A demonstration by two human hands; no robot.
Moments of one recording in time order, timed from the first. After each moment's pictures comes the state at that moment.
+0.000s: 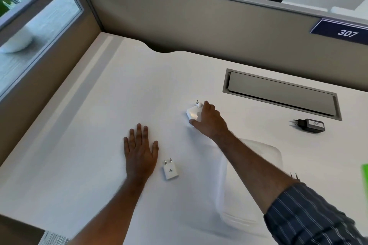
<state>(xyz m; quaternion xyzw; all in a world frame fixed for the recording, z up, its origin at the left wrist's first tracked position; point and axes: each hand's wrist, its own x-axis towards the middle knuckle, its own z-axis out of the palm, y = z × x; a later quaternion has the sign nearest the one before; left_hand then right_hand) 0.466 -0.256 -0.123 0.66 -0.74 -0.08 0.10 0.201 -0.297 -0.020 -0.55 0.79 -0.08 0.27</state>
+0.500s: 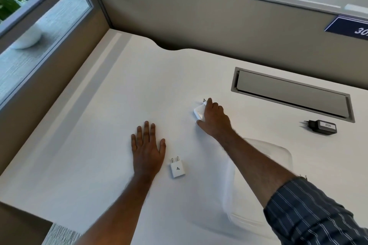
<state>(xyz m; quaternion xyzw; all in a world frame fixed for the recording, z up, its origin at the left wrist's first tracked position) 0.466 -0.257 -0.120 0.67 -0.73 -0.09 0.08 0.212 -0.306 -0.038 -0.60 0.78 -0.01 0.19</state>
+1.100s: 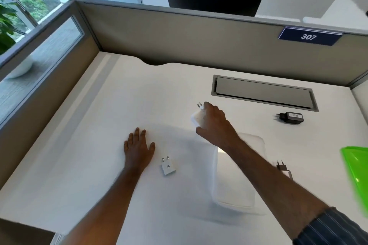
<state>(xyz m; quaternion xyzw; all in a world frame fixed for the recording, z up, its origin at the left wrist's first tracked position) 0.466 -0.269 -0.071 0.66 -0.72 -0.21 0.01 0.188 -0.216 0.050 -0.59 0.76 -0.16 0.21</state>
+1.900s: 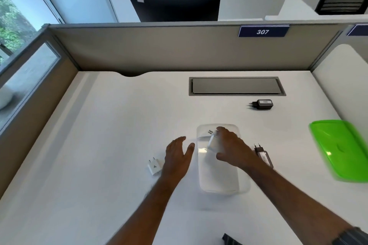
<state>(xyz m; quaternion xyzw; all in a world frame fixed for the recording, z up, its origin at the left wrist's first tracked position) 0.322 -0.156 -0.006 0.54 -0.72 -0.41 0.13 0.112 -0.082 0.024 -0.57 0.78 -0.08 0.24</state>
